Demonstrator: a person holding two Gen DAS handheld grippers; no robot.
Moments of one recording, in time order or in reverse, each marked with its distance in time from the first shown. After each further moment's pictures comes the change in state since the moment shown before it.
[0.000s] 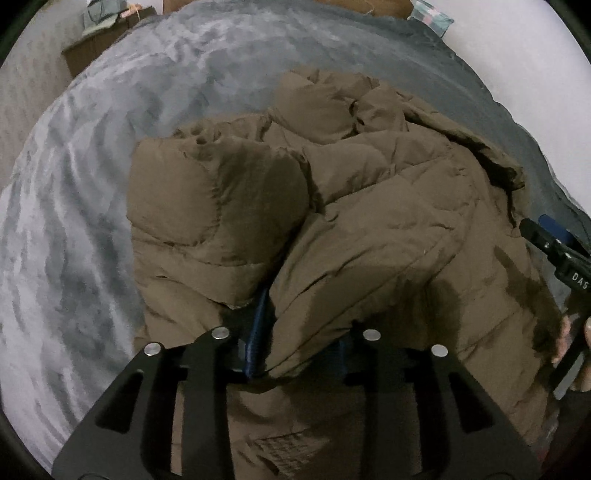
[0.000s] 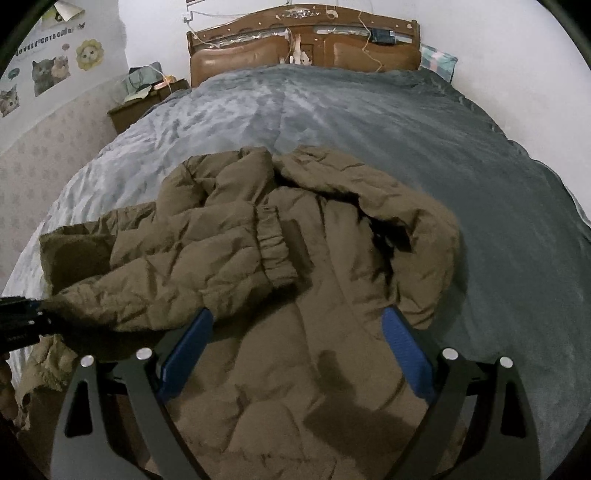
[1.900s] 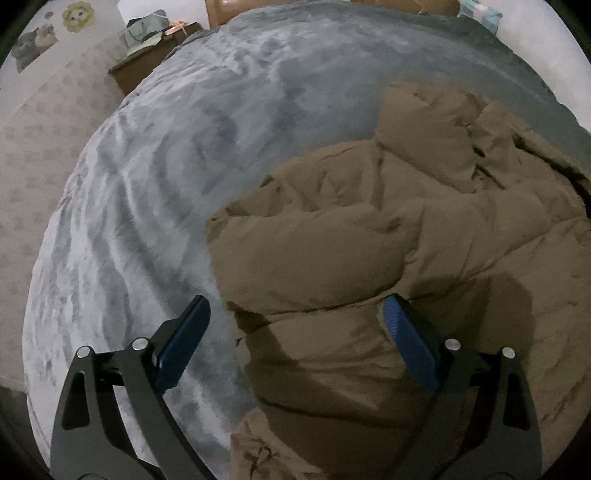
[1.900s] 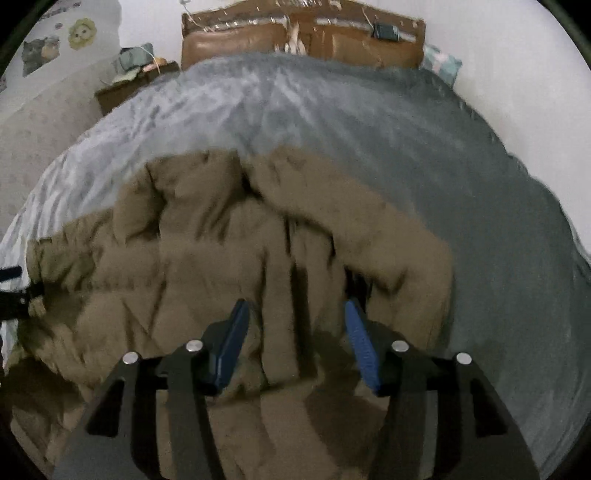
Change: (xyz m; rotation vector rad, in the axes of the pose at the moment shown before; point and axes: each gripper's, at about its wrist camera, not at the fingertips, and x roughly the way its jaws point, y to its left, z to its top) left arm 0.017 0.070 0.038 0.008 -0.045 0.296; right arm 0.041 -0.008 0.064 -0.075 0.038 -0.084
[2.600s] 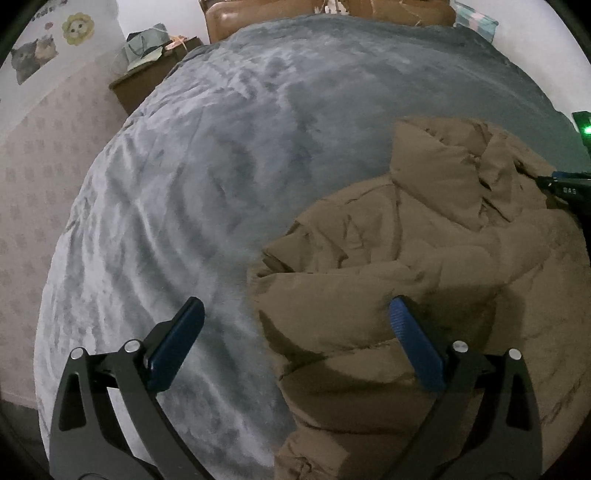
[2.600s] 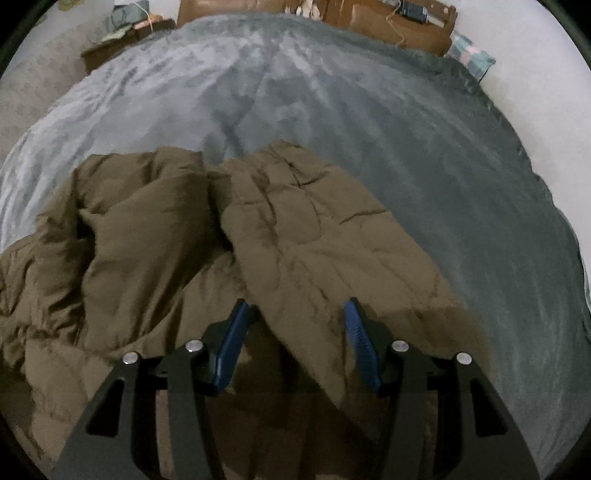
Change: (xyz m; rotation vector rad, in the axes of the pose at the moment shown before) left arm -0.017 0.035 0.021 0.008 -0.047 0.002; right arm 0.138 0.011 0.082 -0.064 0.202 -0.045
